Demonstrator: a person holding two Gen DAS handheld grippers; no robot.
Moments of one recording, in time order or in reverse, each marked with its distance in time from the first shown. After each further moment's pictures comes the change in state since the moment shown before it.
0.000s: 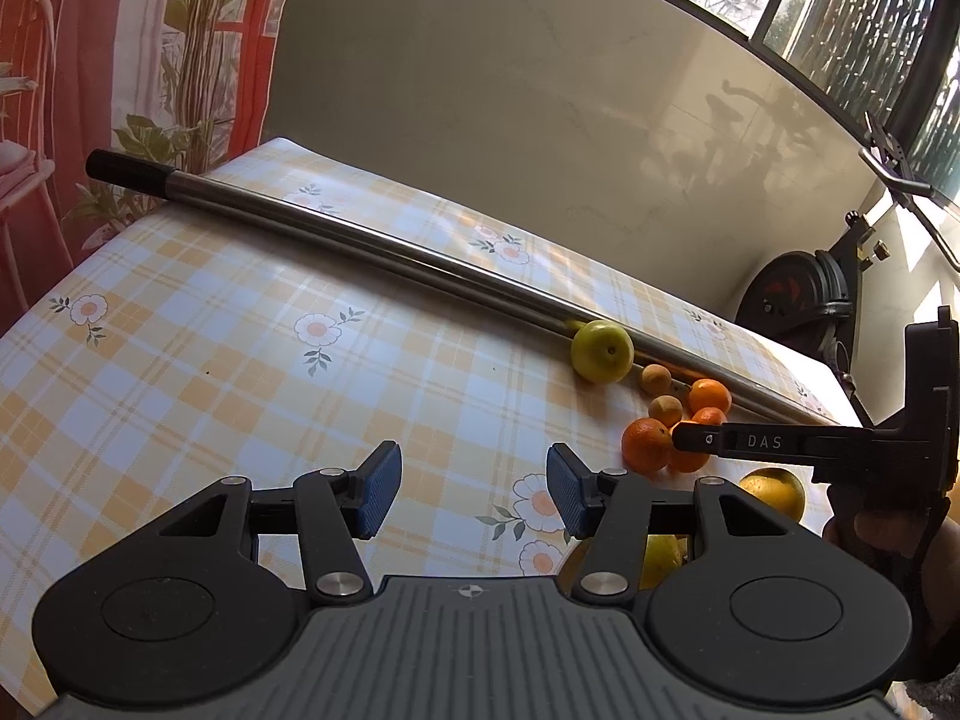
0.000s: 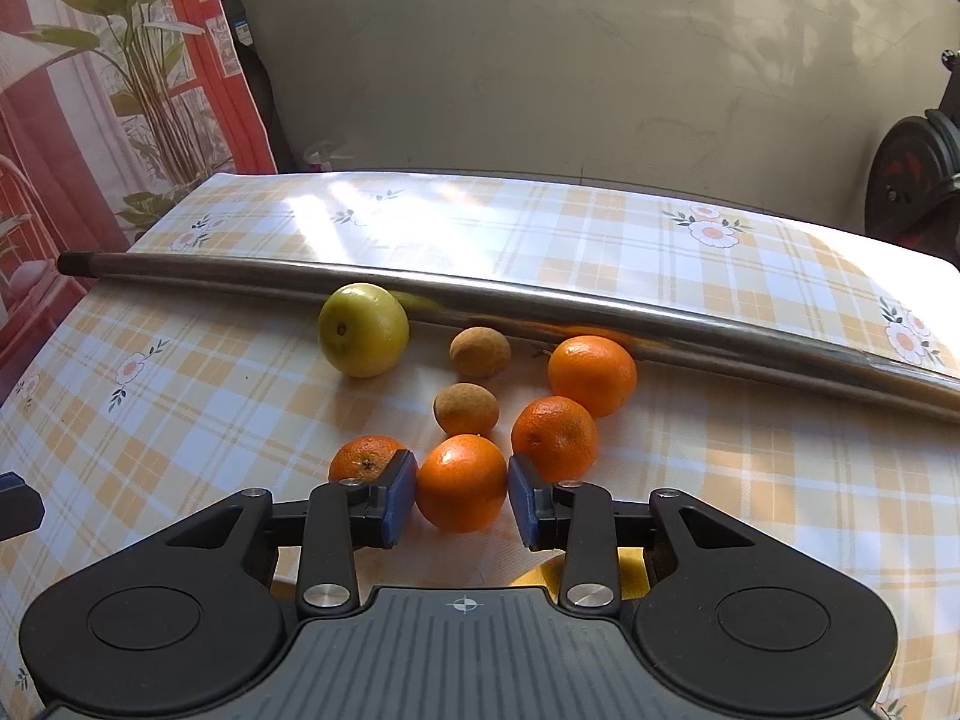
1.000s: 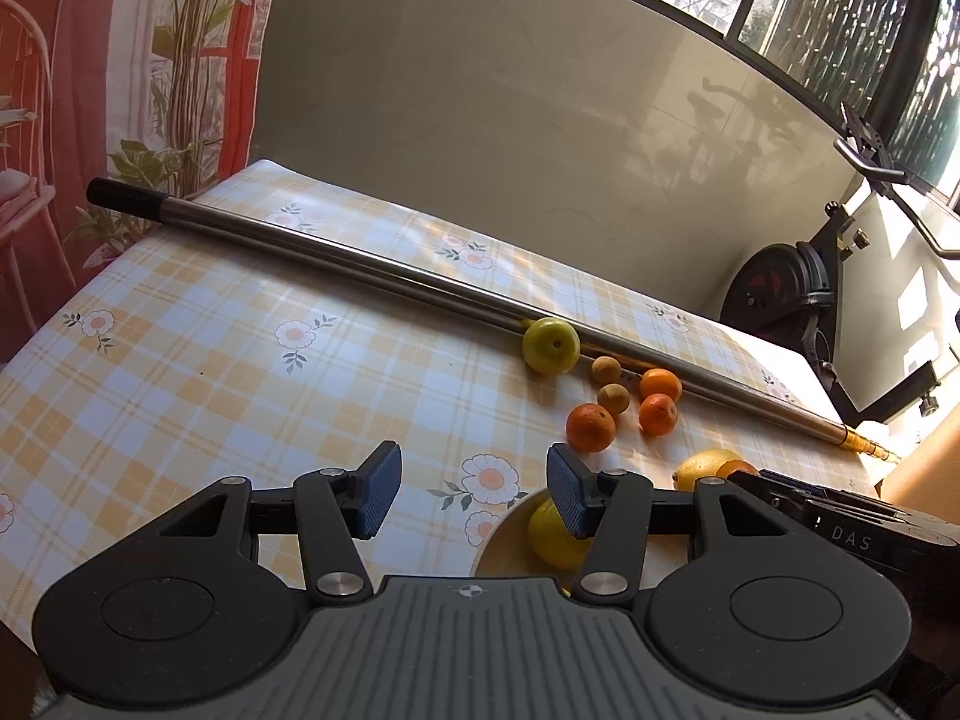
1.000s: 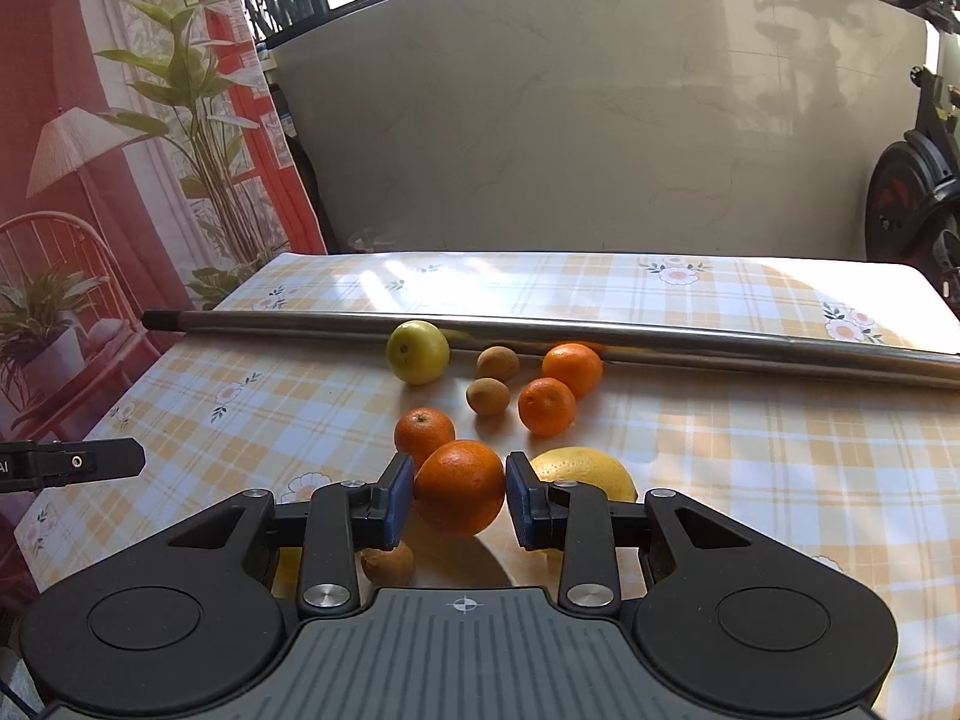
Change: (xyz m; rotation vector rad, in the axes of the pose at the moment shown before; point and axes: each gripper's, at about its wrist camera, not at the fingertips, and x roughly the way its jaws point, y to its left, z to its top) left arm -0.041 -0.034 -0.008 0.044 -0.011 -0.008; right arm -0.111 -0.017 -0.066 0.026 -0.198 0.090
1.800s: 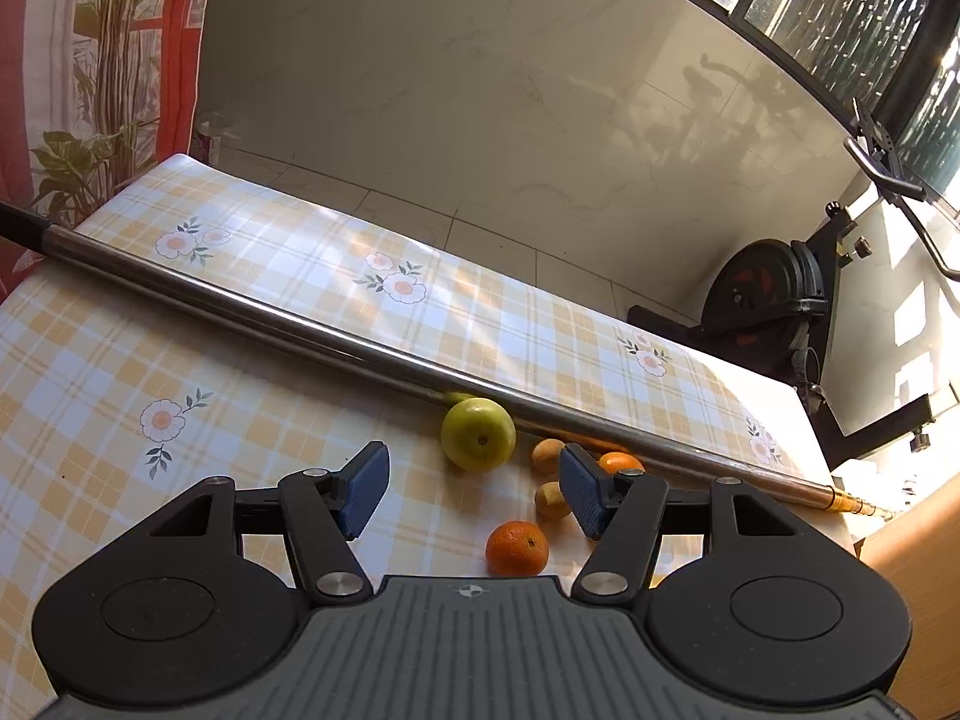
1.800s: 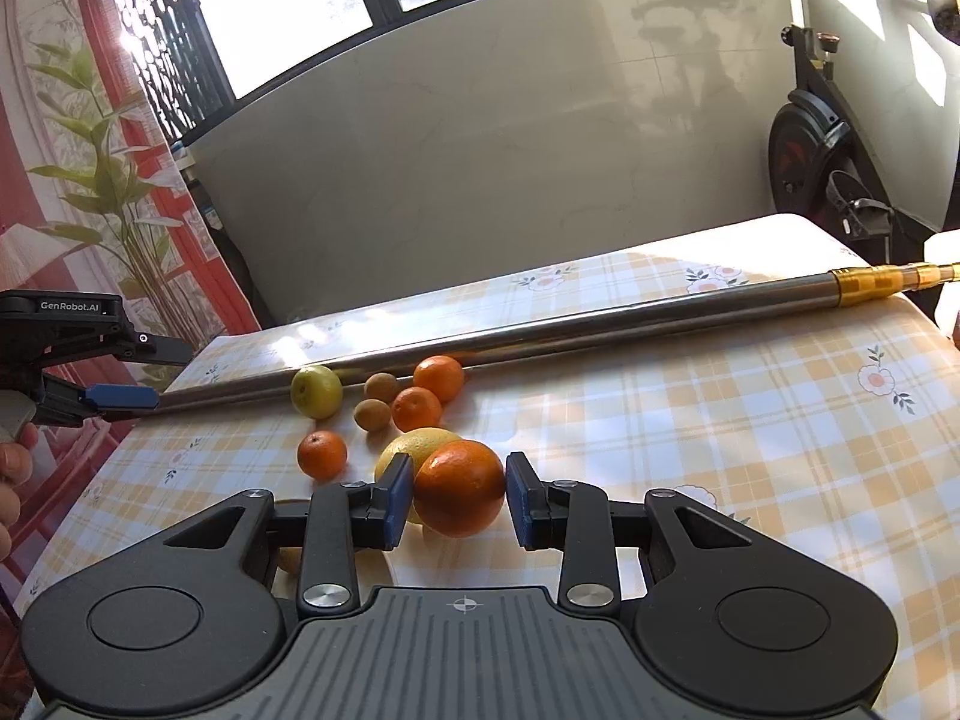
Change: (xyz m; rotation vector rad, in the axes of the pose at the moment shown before) left arm 0.097 -0.036 0.072 -0.039 0.094 -0.043; right arm -0.033 -0.069 -0.033 0.177 -0.131 -0.084
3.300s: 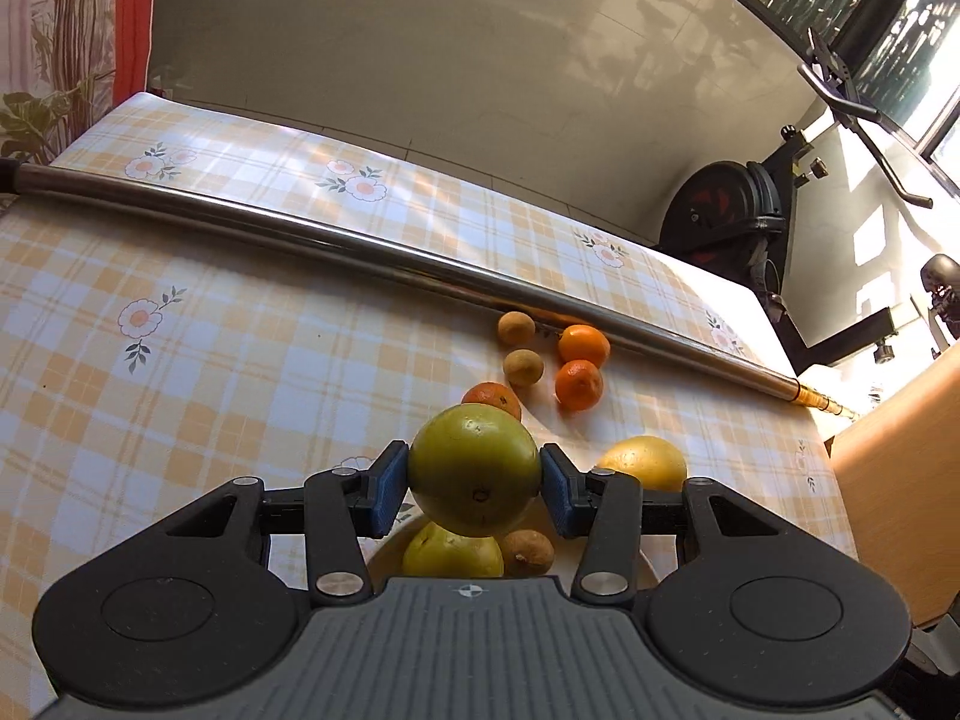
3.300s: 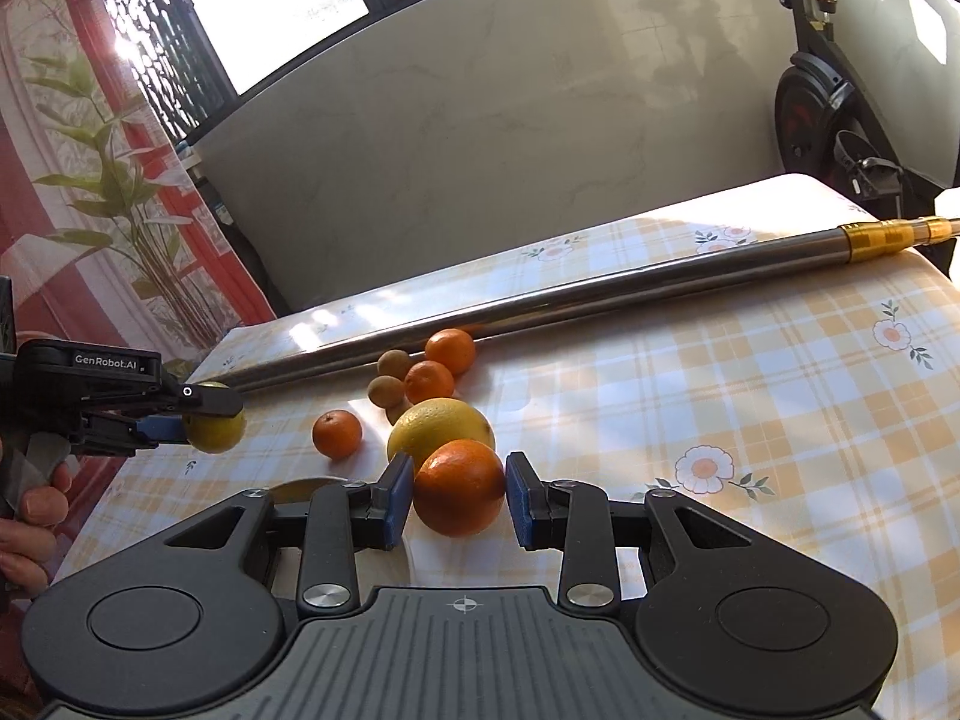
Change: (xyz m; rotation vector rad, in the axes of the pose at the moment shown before) left arm -0.046 0.004 -0.057 0.053 0.122 -0.098; right arm -0.001 0.003 -0.012 0.048 0.039 0.064
